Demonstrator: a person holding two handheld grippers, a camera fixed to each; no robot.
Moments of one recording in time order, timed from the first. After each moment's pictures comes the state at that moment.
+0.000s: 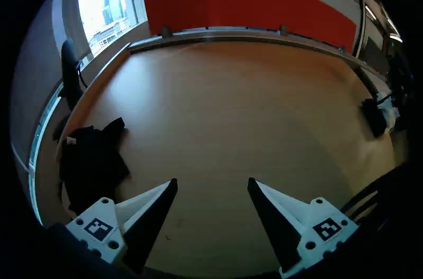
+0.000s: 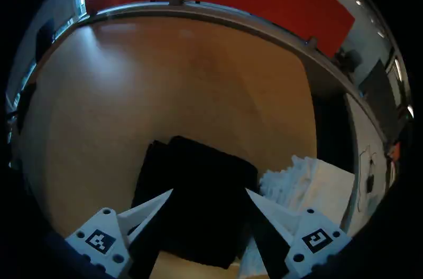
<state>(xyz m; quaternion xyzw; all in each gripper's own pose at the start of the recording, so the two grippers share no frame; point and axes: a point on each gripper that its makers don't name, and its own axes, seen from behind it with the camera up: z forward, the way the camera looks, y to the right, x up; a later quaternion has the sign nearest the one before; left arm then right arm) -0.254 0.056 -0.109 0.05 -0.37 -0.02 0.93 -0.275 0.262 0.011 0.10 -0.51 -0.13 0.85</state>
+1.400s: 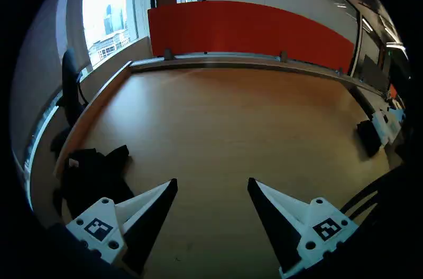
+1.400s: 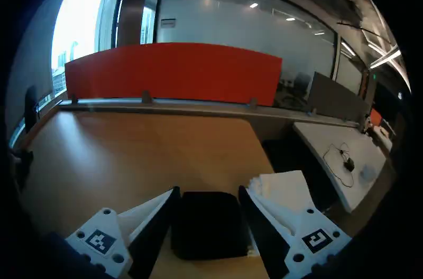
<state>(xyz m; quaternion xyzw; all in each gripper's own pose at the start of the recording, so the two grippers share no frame) -0.207 0.033 -0.071 0.03 -0.31 -0.04 0.95 -0.138 0.233 -0.024 -0.03 -0.25 -0.03 0.97</state>
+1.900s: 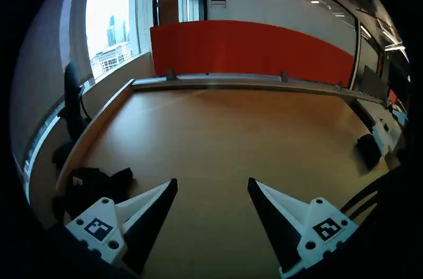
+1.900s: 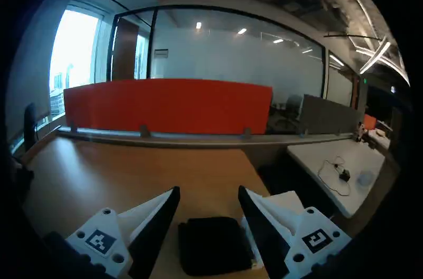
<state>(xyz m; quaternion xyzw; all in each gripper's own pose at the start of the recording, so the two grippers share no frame) -0.169 0.023 -0.041 0.04 -0.25 -0.04 0.97 -0.081 0.223 -0.016 -0.05 -0.14 -0.02 0.99</state>
